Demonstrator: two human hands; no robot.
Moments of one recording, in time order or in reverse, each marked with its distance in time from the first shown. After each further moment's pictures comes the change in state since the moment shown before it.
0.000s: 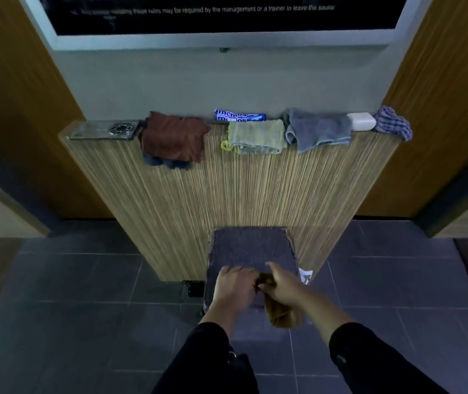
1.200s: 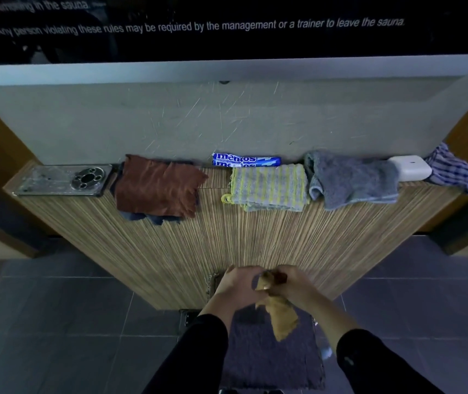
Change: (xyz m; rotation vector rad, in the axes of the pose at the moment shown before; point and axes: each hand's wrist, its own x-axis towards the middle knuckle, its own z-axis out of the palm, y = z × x) left_hand 0.181 -0.072 -0.049 -0.467 -0.088 0.012; right_hand 0.158 -0.011 -0.095 0.387 0.113 -0.052
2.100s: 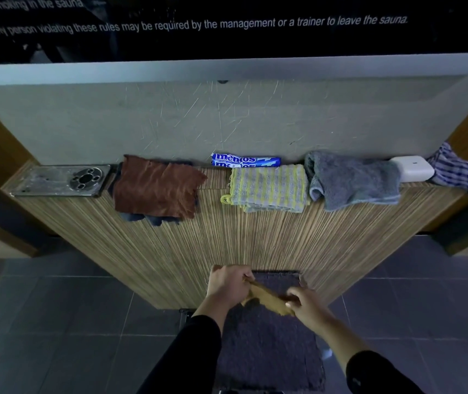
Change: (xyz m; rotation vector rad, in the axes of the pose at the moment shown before) left_hand -0.003 -0.006 -0.008 0.137 0.172 -0.133; right_hand -0.010 0.061 0.005 -0.421 0.015 0.021
